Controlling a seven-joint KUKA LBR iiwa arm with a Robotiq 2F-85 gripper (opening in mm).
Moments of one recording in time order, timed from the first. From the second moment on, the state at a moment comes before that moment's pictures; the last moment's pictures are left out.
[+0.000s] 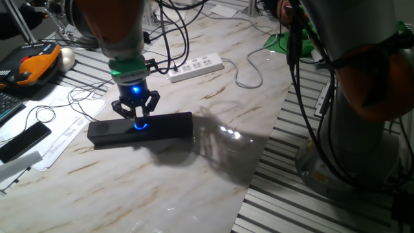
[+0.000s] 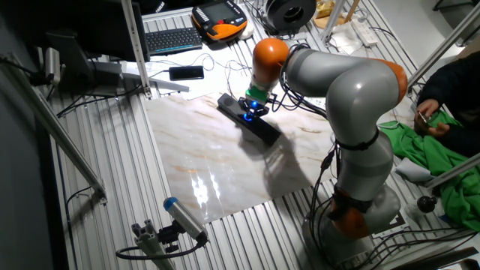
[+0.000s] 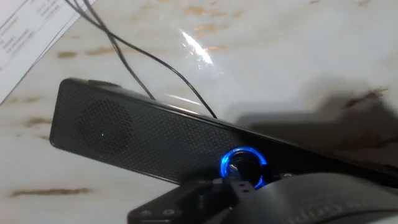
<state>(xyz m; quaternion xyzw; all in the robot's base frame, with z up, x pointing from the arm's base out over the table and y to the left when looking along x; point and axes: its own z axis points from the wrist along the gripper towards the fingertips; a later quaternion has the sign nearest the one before) 0.542 0.147 0.085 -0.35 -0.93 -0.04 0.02</state>
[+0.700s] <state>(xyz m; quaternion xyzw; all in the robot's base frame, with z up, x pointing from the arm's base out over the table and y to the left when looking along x) 0.545 0.152 0.092 -0.37 -0.93 -0.02 0.02</state>
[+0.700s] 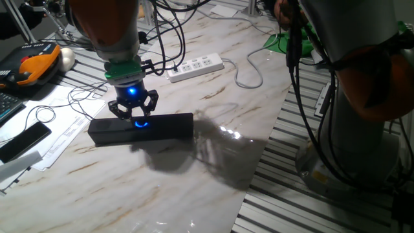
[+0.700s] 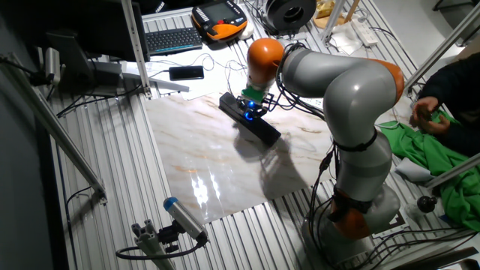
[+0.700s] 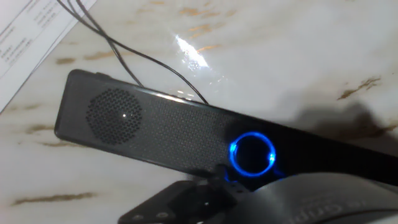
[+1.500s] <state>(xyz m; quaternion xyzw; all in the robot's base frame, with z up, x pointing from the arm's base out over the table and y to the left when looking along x) 0.555 0.145 0.087 -0.29 -0.96 0.00 0.03</state>
